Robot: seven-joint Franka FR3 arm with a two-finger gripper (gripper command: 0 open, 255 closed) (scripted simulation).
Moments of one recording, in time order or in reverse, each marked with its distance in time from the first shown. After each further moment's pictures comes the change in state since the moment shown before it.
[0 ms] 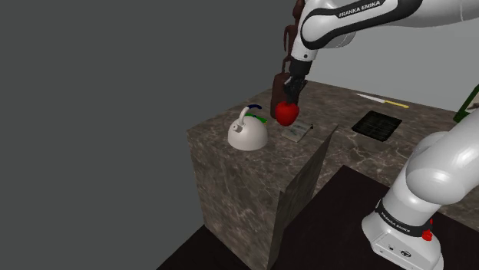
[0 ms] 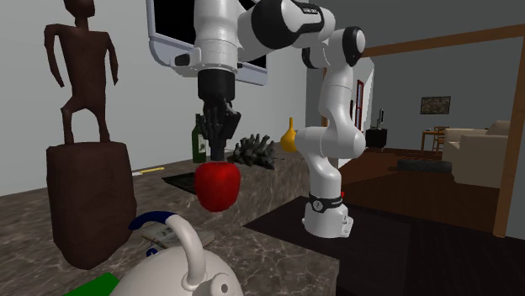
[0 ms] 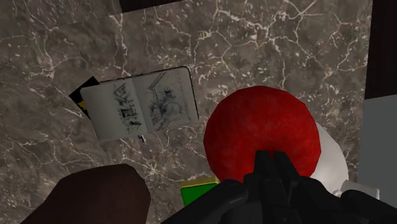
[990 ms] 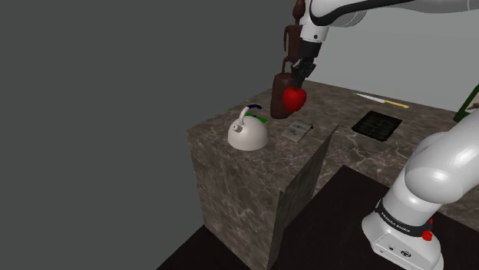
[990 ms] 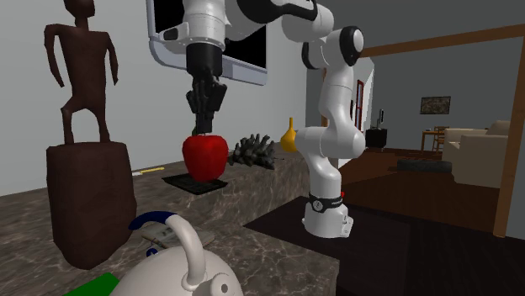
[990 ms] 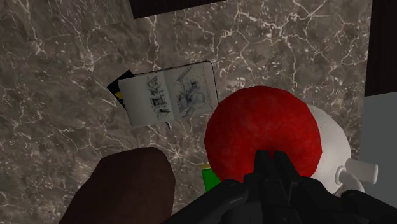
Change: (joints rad) arm -0.027 0.002 -0.050 0.148 -0.014 -0.151 -0.061
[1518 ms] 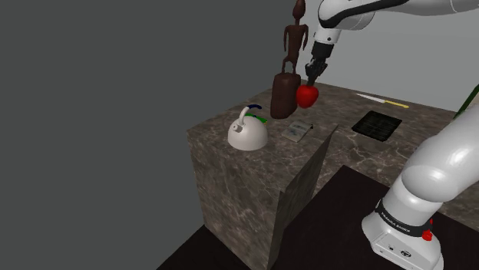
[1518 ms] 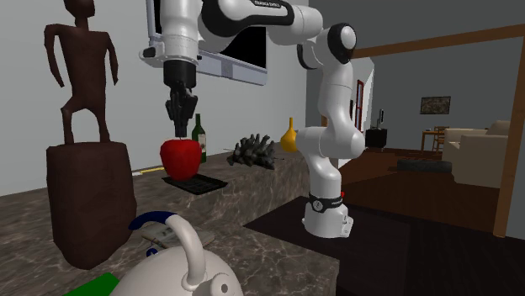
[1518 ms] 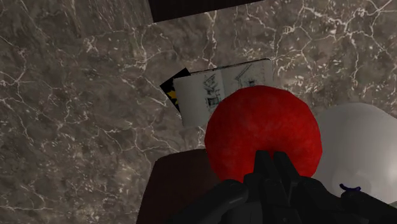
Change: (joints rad) arm -0.066 0.087 -0.134 0.055 -0.005 0.015 -0.200
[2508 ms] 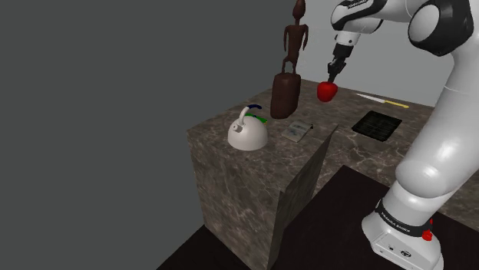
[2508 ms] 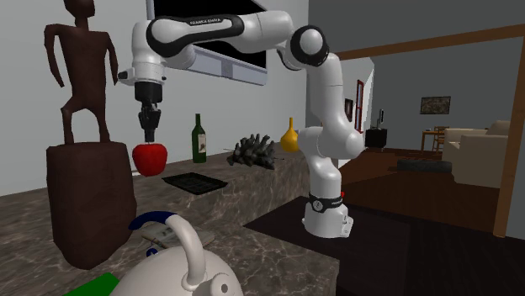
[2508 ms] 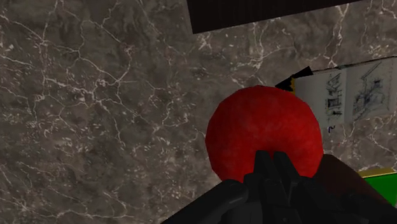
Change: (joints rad) arm -0.155 0.341 -0.218 0.307 0.131 -0.038 -0.408
